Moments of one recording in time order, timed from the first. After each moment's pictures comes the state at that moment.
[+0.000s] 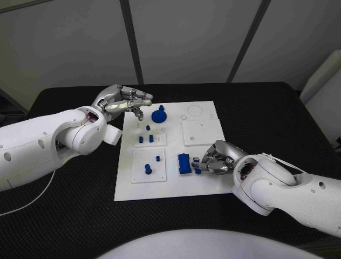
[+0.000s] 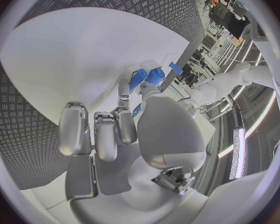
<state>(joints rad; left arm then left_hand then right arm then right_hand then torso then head) 1.11 -0.91 0.08 1.51 -0.31 -0.22 0.24 1.33 -0.17 0.50 -0.05 0.10 1.07 0.16 0.13 0.07 1.05 0.10 0.39 0.07 1.16 0.01 1.02 0.38 0.18 1.16 0.11 0.58 0.87 0.88 -0.88 0.05 1.86 -1.40 -0.44 -0.66 1.19 -0.10 -0.03 0.29 0.39 1.18 0.03 0.33 0.34 1.46 -0.03 1.35 1.31 1.47 -0.09 1.55 1.31 0.07 1.41 0.02 1.40 1.31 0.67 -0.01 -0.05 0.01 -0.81</state>
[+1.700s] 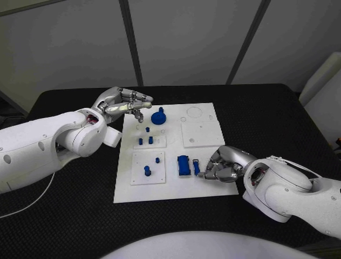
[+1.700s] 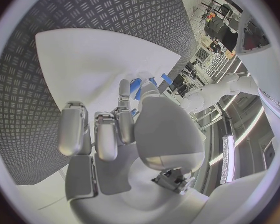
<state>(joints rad) 1.11 -0.90 0.08 1.51 -0.31 -0.22 0.24 1.33 -0.17 0.50 -0.05 0.10 1.07 0.16 0.13 0.07 1.05 0.10 0.39 0.07 1.16 0.01 1.02 0.38 0.18 1.16 0.11 0.58 0.87 0.88 -0.98 0.05 1.92 -1.43 -0.34 -0.55 1.24 -0.08 -0.11 0.28 0.31 1.16 0.03 0.35 0.36 1.46 -0.03 1.35 1.31 1.47 -0.09 1.55 1.31 0.07 1.41 0.02 1.40 1.31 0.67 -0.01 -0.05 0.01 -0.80</state>
